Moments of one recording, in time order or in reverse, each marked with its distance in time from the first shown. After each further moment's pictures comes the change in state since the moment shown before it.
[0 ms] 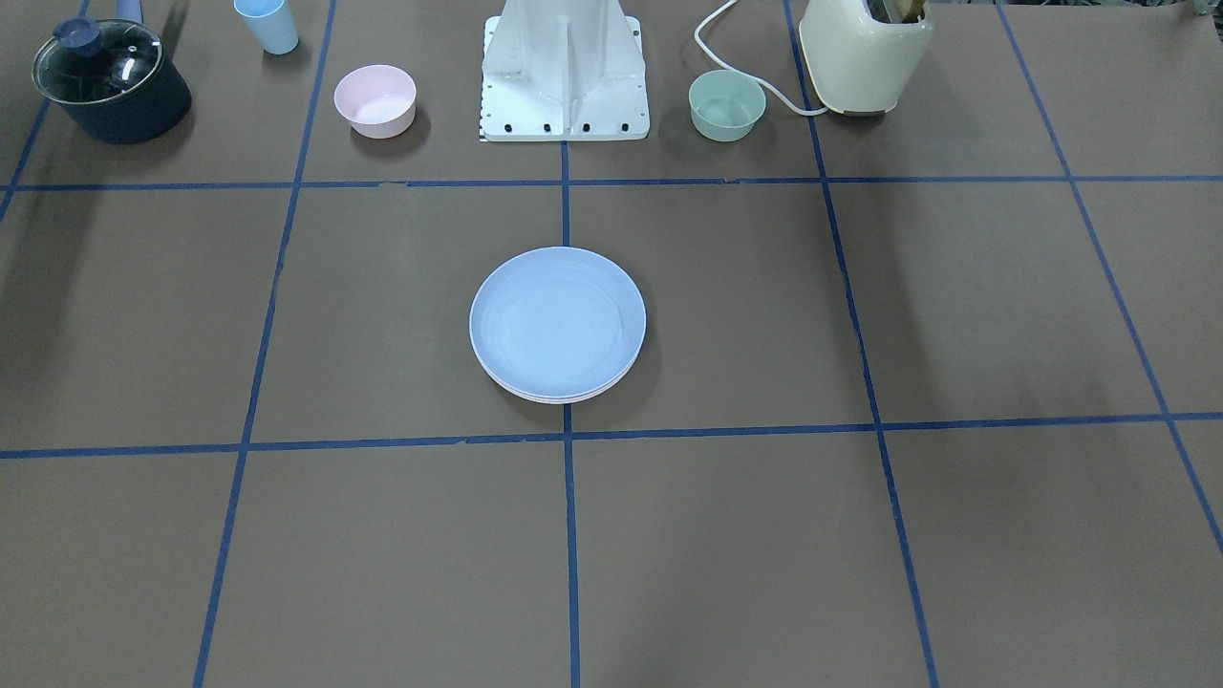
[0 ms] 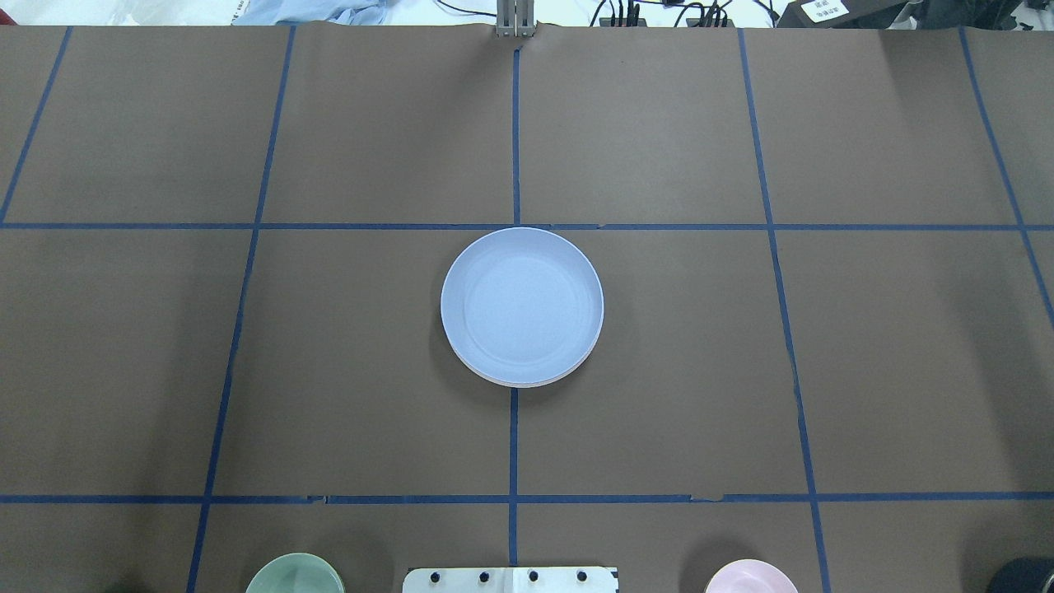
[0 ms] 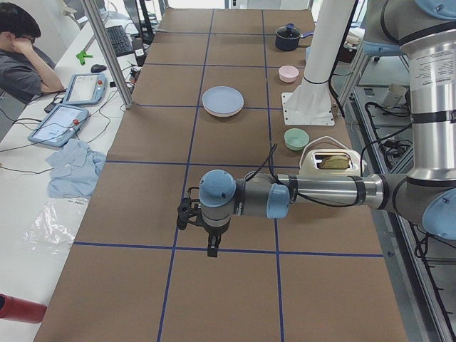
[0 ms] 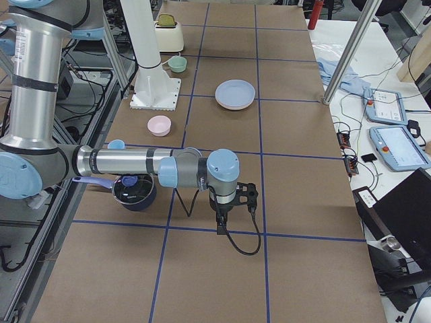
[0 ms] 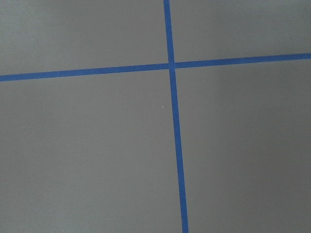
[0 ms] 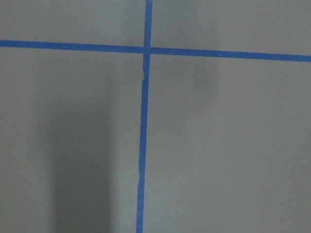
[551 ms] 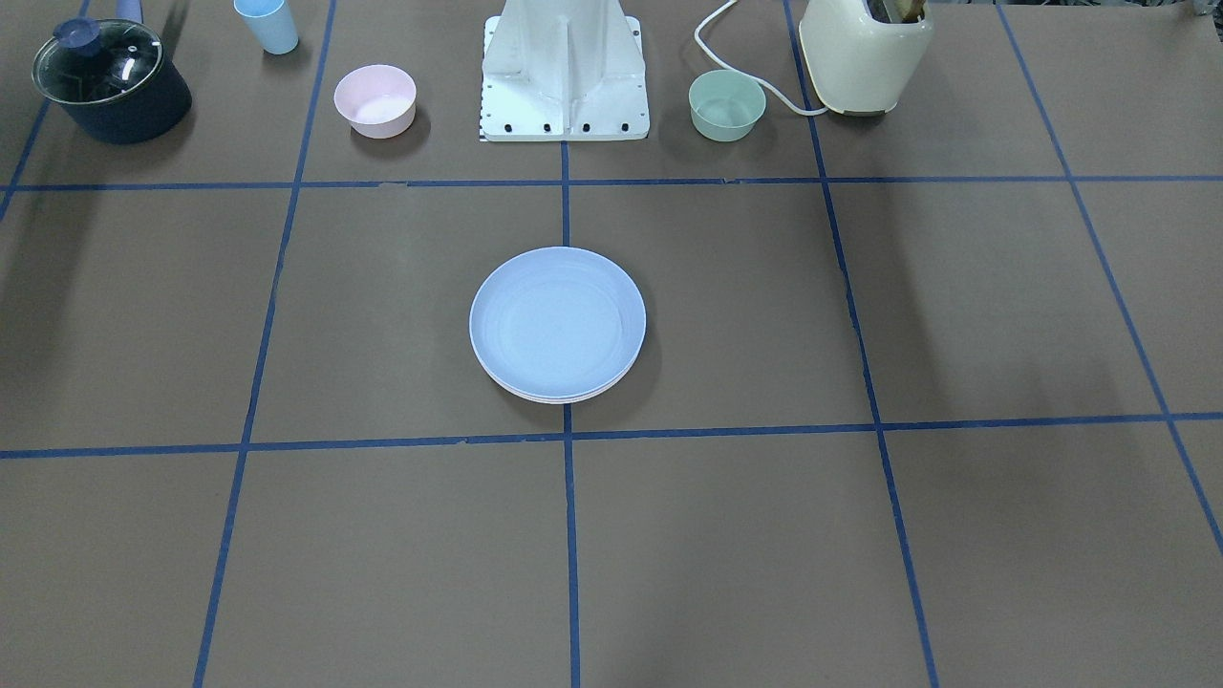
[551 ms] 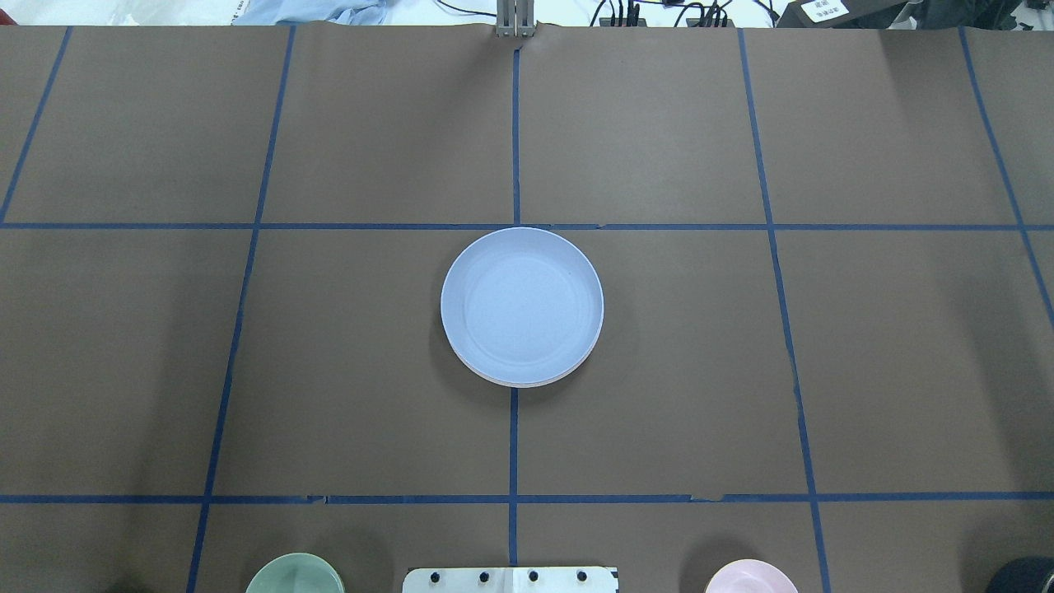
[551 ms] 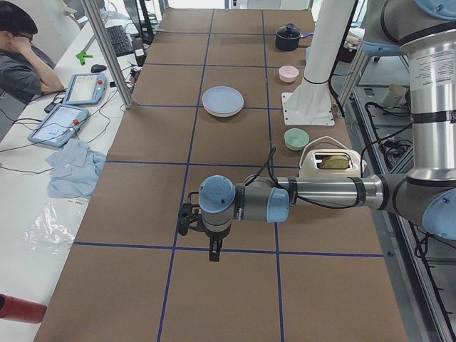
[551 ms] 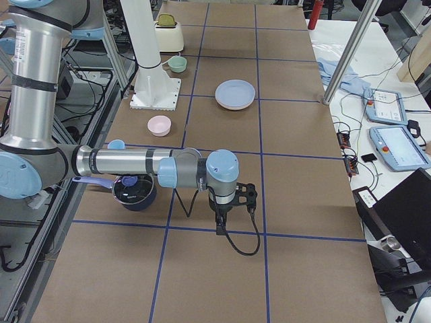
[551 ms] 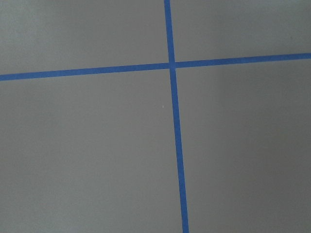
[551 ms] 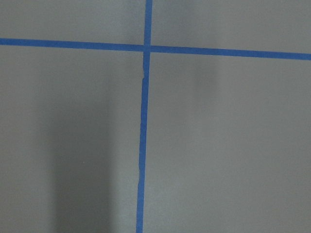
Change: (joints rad) left arm 0.000 0.000 0.030 0.000 0.000 0.000; right arm 0.000 -0.003 0.000 0.001 0.002 -0.001
